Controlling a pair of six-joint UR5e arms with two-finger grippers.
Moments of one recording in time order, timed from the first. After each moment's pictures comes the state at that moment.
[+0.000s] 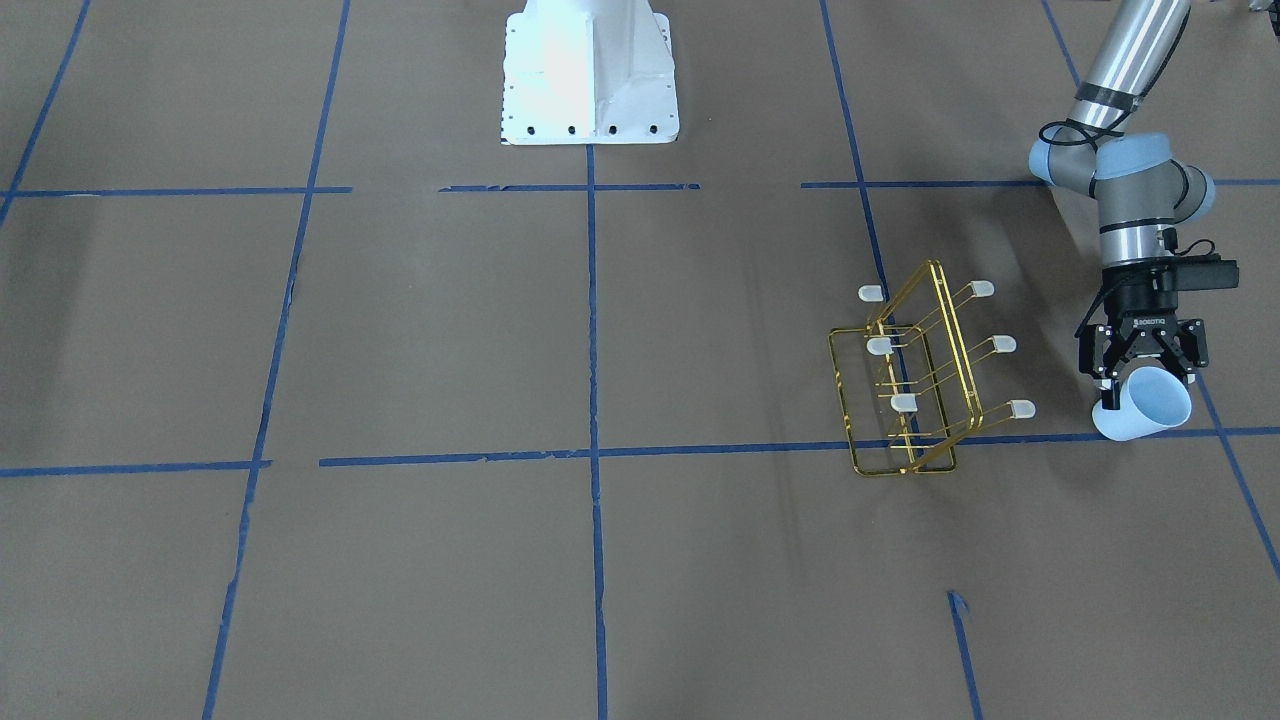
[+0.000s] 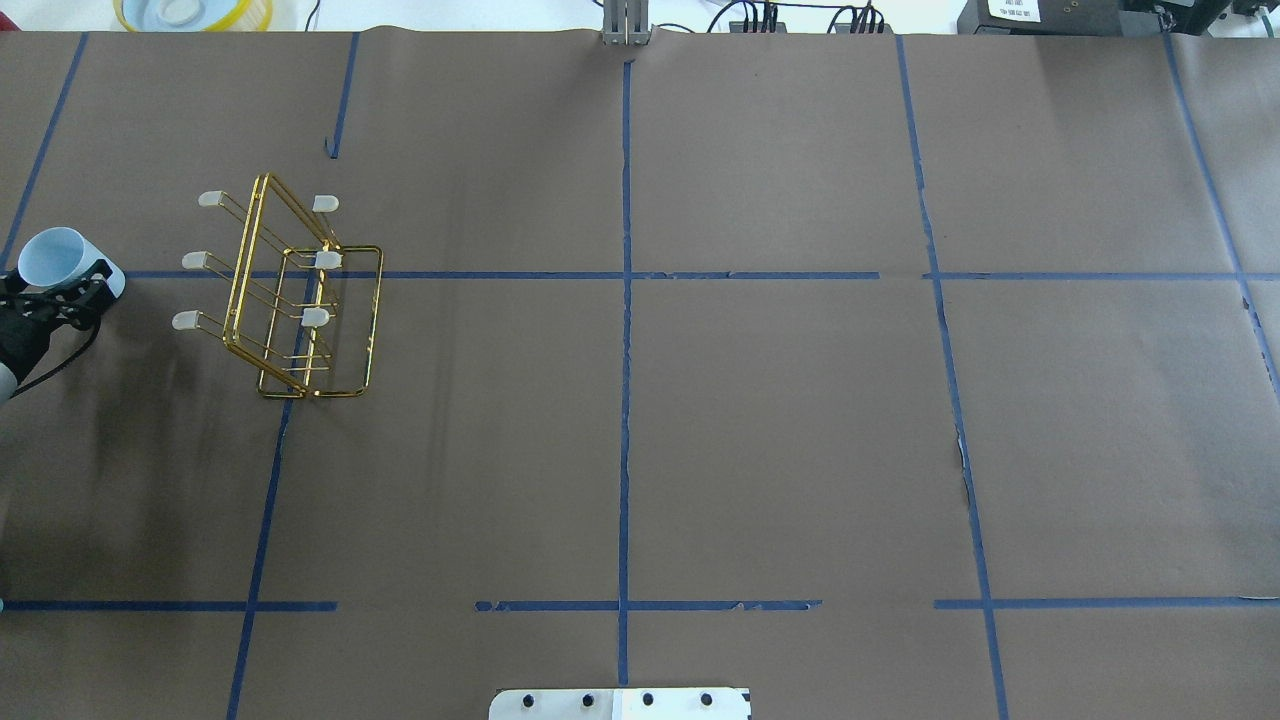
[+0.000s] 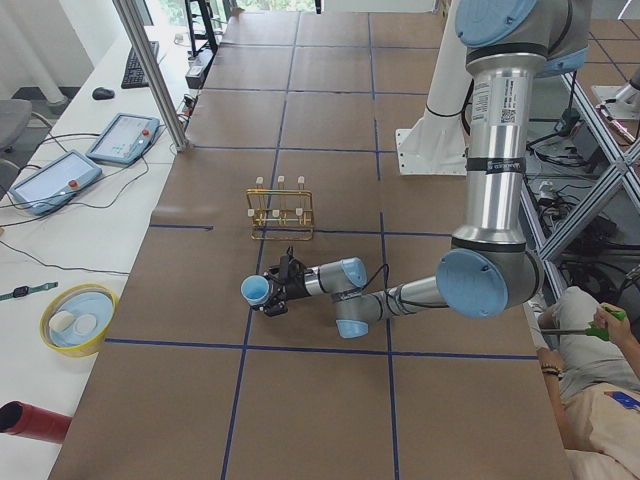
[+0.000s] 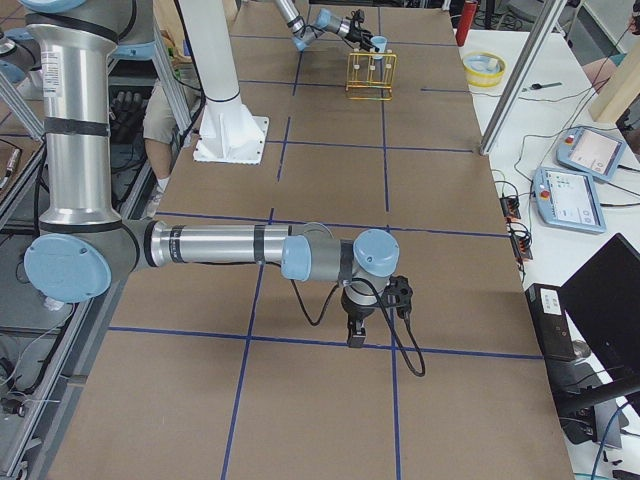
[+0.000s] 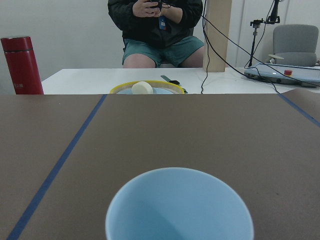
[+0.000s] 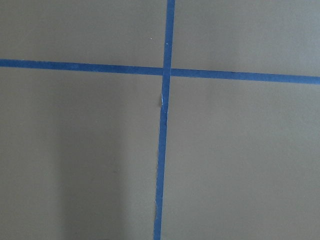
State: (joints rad) left arm -0.68 -1.59 -1.10 -3.23 -0.99 -1.04; right arm 1.51 -1.60 1.64 -1.65 2.31 -0.02
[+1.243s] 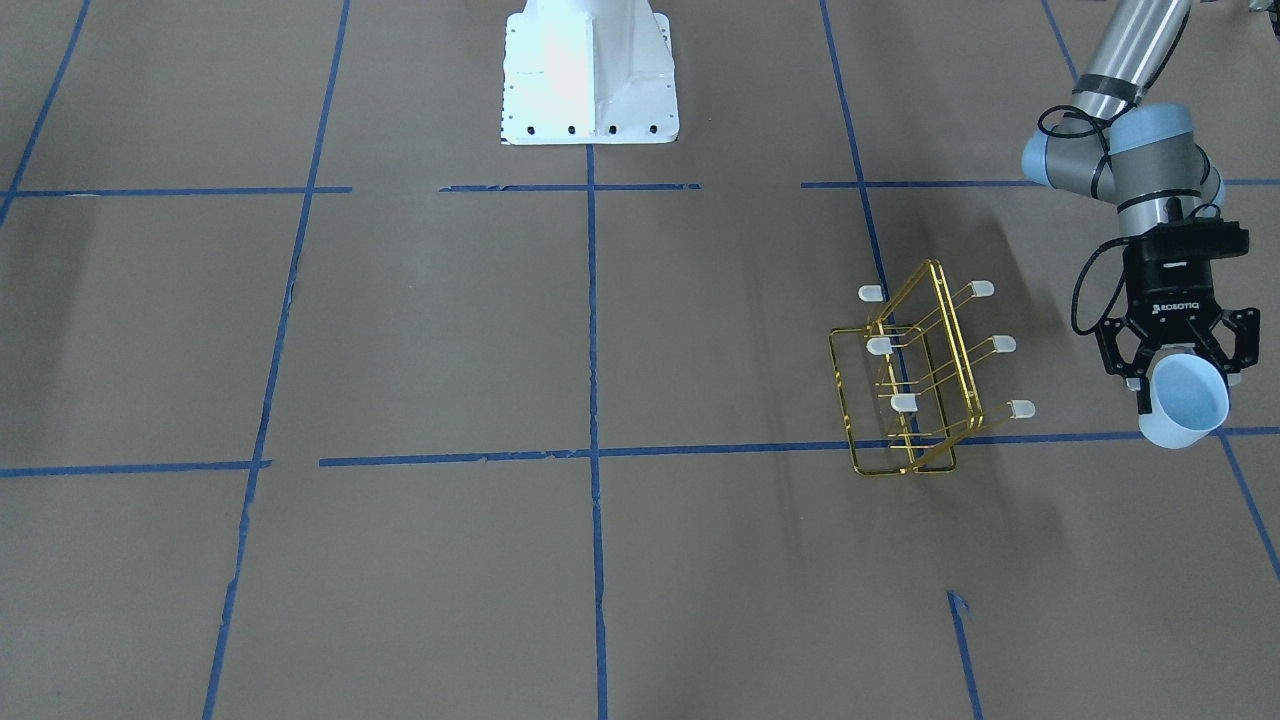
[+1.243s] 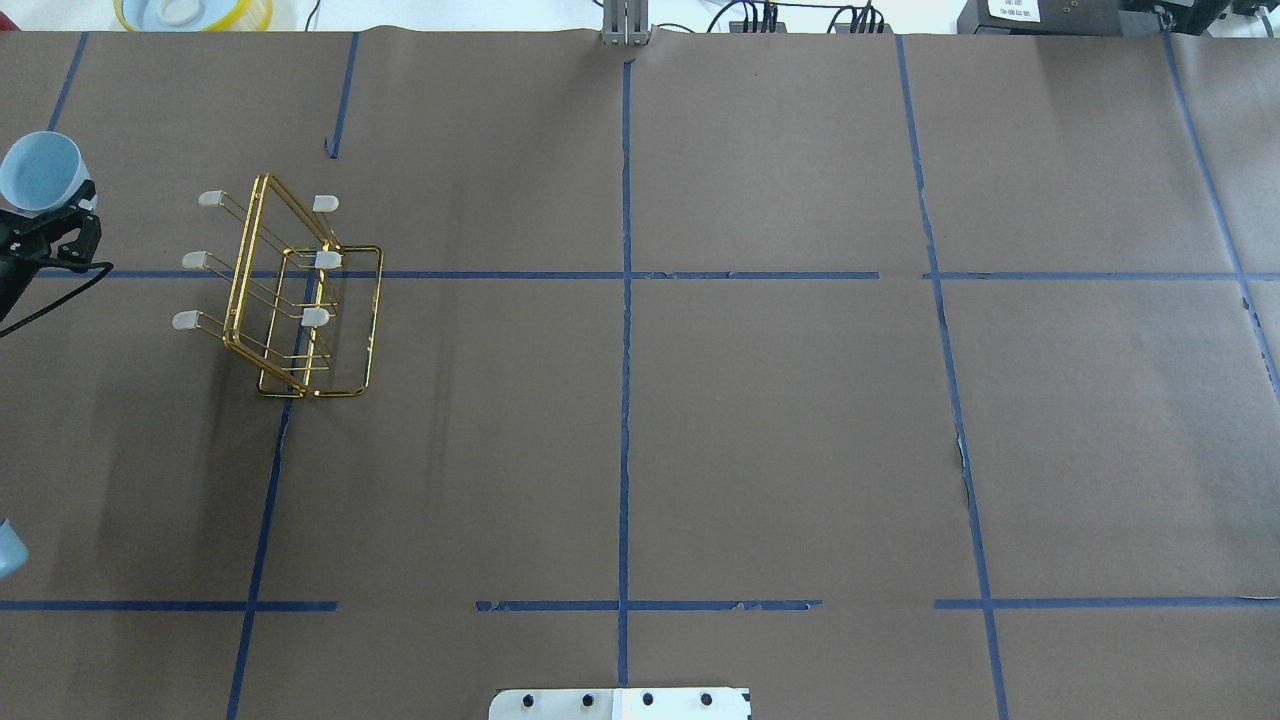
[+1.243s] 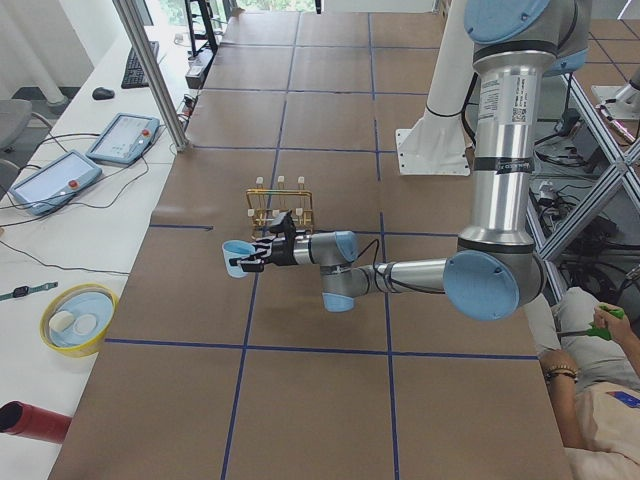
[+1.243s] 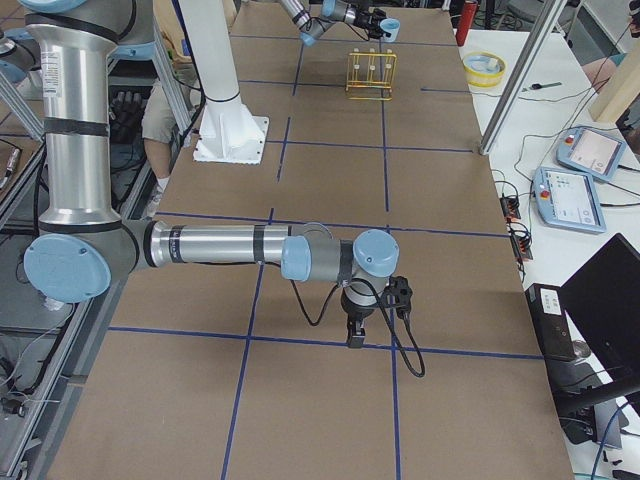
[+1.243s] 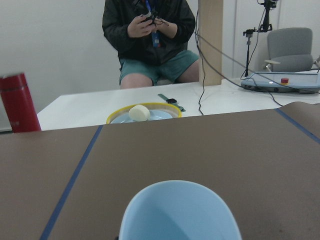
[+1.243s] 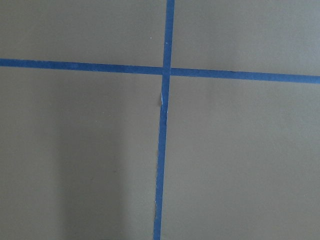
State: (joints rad) left arm -0.77 -1.58 -1.34 -3.22 -0.95 -0.34; right arm 1.51 -1.60 1.64 -1.65 2.31 -0.02
